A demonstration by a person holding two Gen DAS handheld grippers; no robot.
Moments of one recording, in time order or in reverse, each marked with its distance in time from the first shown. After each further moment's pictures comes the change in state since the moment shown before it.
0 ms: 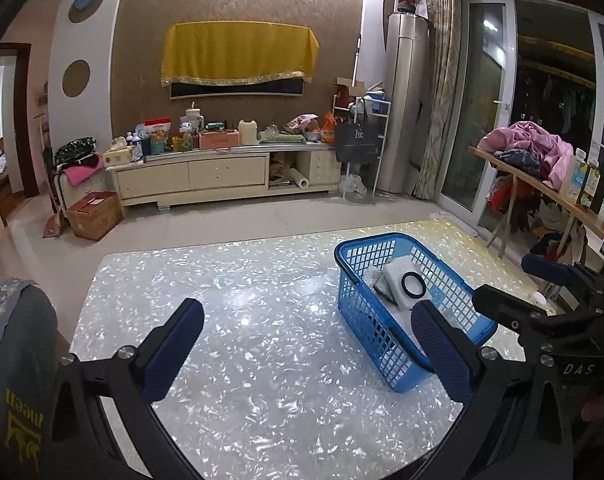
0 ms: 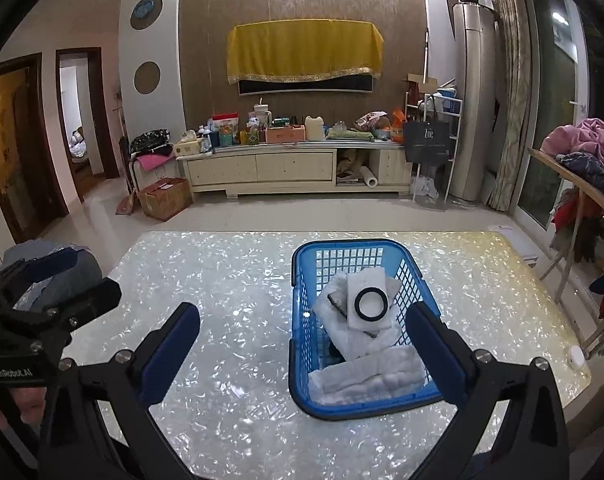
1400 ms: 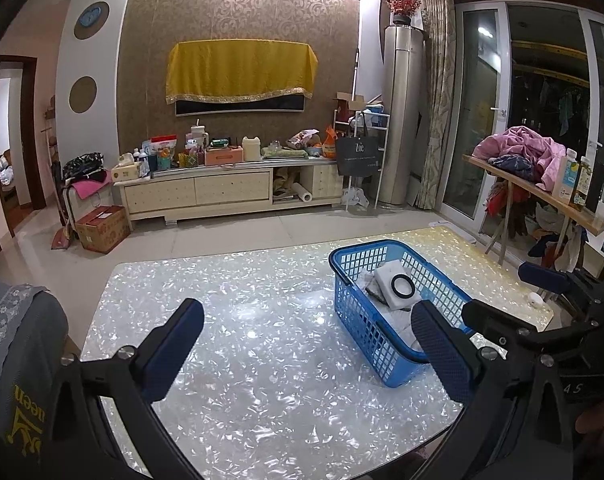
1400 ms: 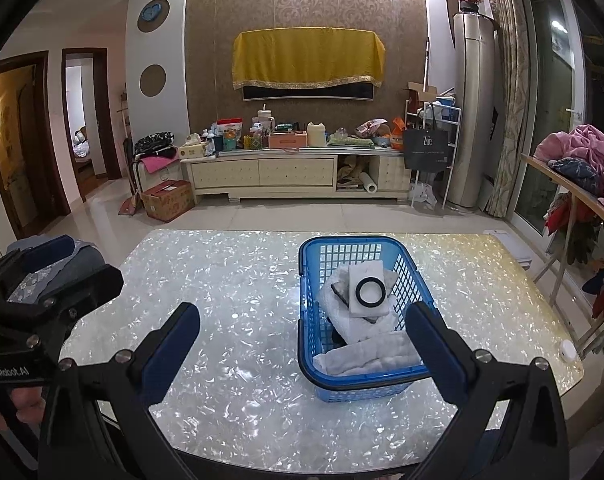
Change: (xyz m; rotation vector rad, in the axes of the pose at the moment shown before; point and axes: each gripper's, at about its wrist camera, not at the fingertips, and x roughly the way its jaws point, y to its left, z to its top) left arm -0.033 -0.016 -0.010 0.019 -0.048 0.018; right arm -0.014 0.003 -0.018 -0.017 -0.030 -0.004
